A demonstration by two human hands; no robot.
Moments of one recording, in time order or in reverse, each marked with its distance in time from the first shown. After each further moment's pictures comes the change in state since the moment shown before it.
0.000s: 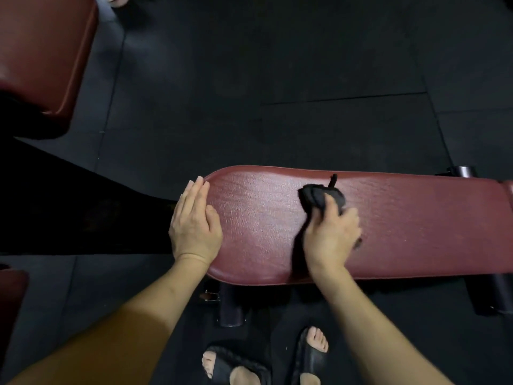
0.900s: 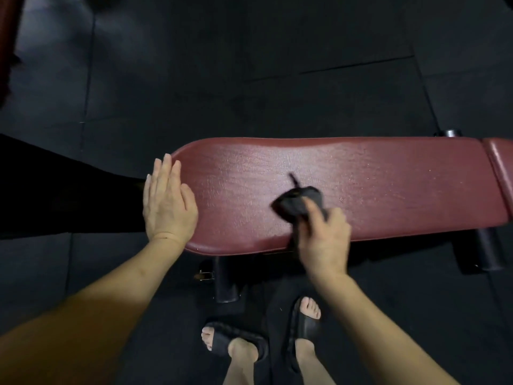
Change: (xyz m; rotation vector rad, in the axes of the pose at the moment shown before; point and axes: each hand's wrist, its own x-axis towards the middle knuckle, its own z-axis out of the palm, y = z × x) left_hand -0.014 0.010 -0.002 0.180 -0.072 -0.002; right_hand -0.046 0.080 -0.023 0.069 -0.061 -0.304
